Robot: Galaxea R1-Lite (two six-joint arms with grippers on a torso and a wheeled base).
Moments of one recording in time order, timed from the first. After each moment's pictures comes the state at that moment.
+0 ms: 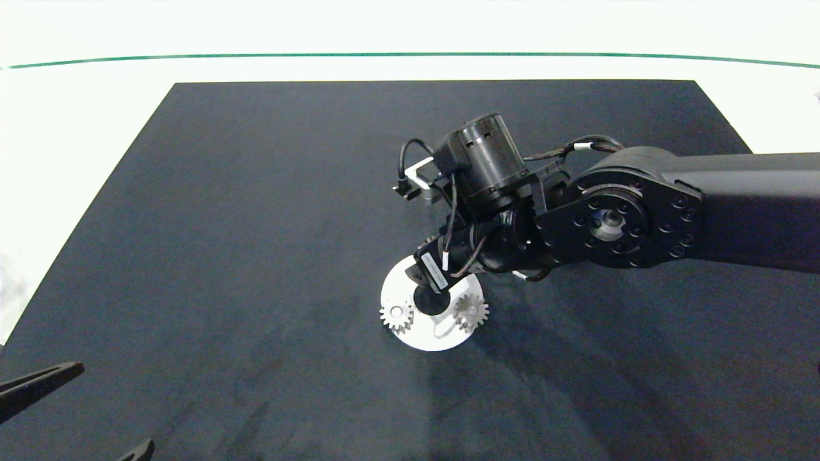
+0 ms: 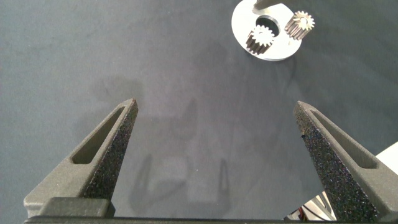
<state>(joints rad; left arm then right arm) -0.52 0.58 -0.36 -0.10 0.03 0.04 0.79 2.05 -1.77 0.40 -0.28 -0.10</state>
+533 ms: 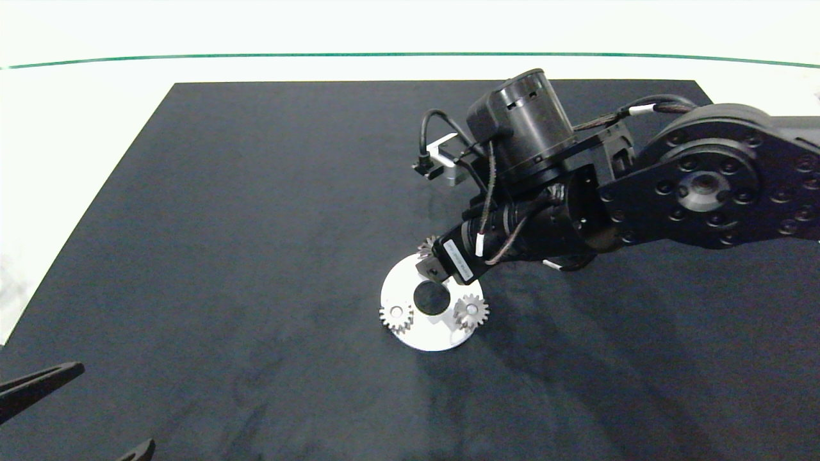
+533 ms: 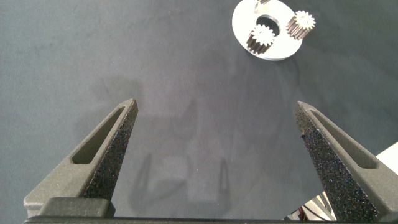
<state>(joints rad) -0.52 0.58 -0.36 -0.09 0.03 0.04 0.79 1.94 -1.76 0.49 -0.28 -0.10</state>
